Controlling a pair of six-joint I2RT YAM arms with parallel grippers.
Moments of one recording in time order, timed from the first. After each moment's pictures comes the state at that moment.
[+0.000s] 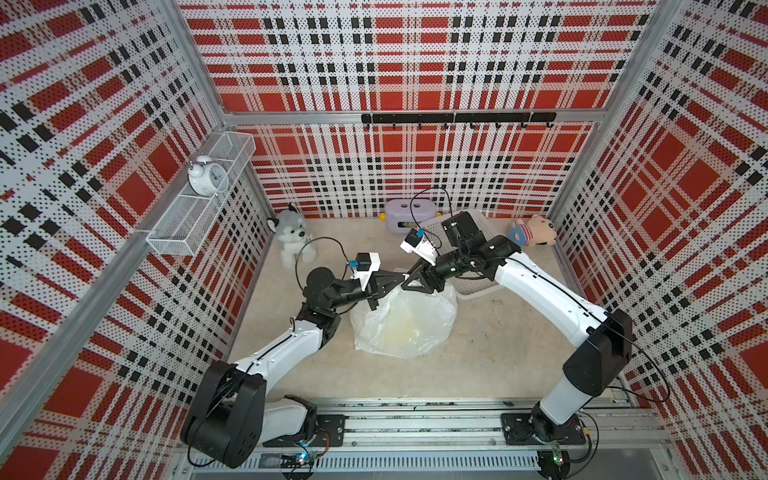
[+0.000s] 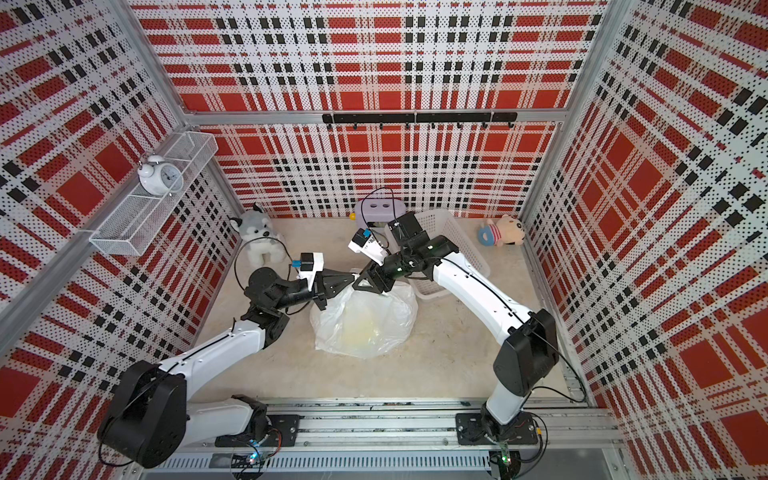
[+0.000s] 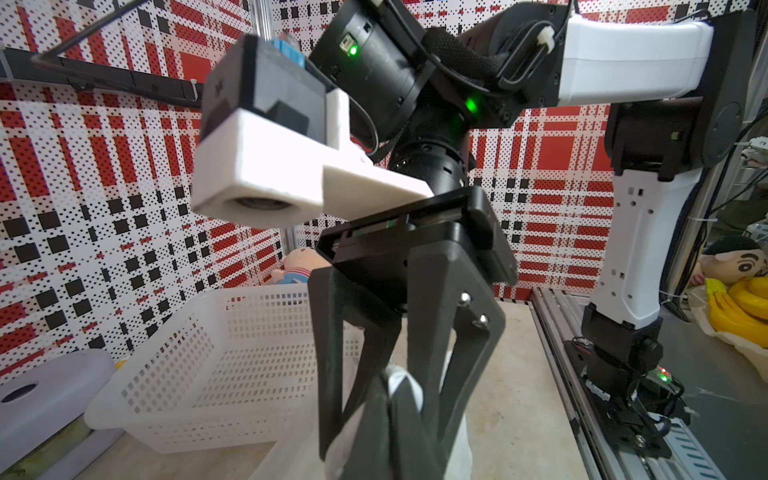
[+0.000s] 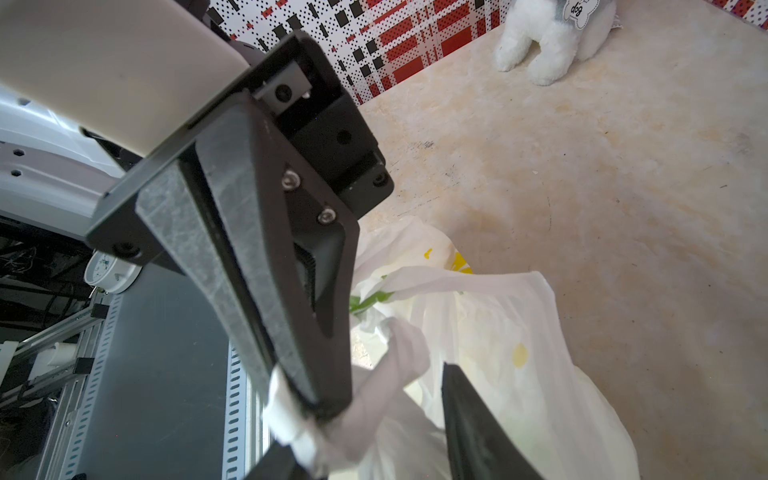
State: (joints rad) left arm -0.36 1.27 0.64 0.84 0.96 -0.16; right arm 0.62 1.67 1.63 -0.78 -0.74 -0.24
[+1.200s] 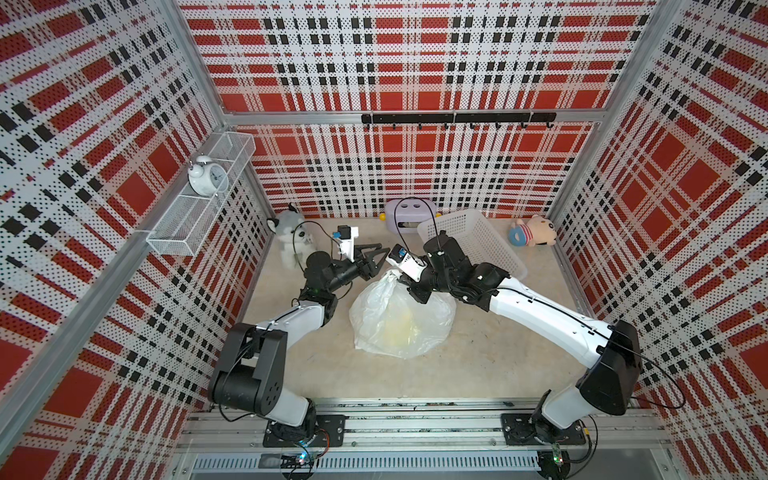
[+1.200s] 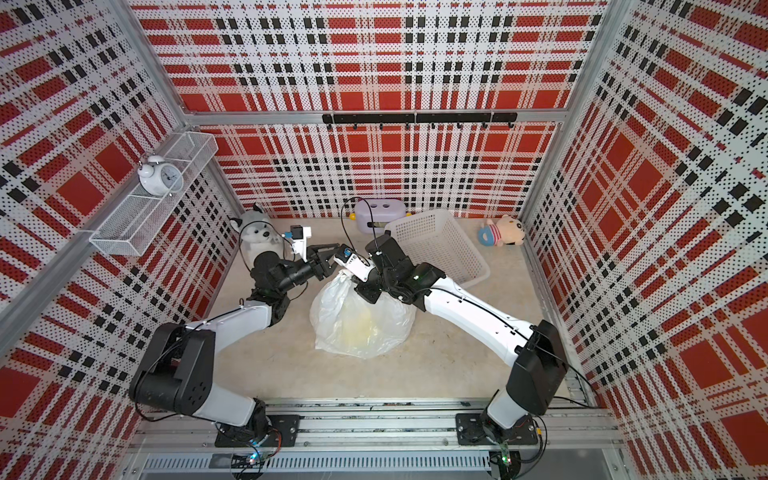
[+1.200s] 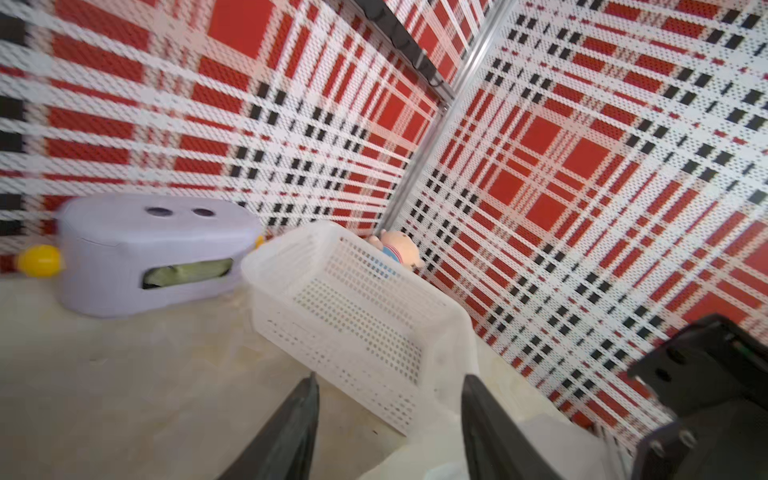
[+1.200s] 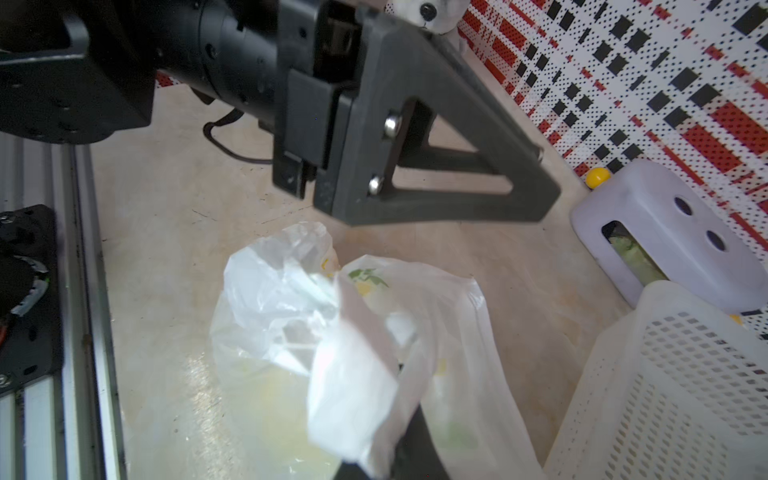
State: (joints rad) left arm -0.25 1.51 0.74 0.85 0.73 -0.52; right arm 0.83 1.56 1.42 -0.46 -0.11 -0.29
